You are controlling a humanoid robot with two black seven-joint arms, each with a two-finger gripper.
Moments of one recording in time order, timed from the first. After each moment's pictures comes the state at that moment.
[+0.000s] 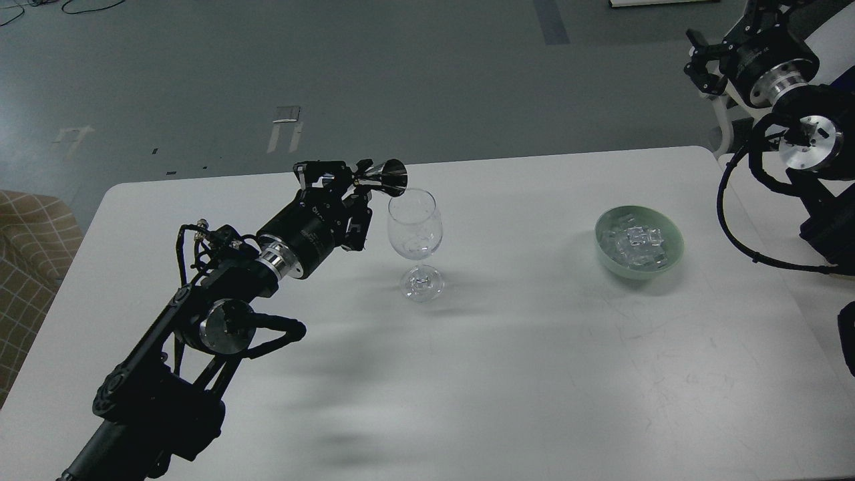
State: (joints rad) left arm -0.32 0.15 -1.17 -1.43 0.59 -0.08 0.17; right arm 0.97 -0.37 0.90 0.51 -0.22 0.21 0.16
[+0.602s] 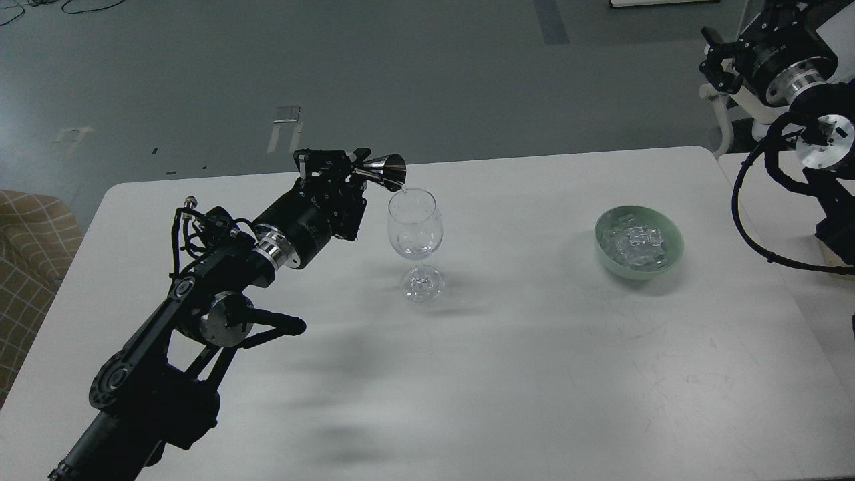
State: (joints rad) left arm -0.35 0.17 -1.17 -1.43 0.72 -0.10 0.16; right arm 0.97 -0.40 0.90 0.51 -0.22 0.22 0.16
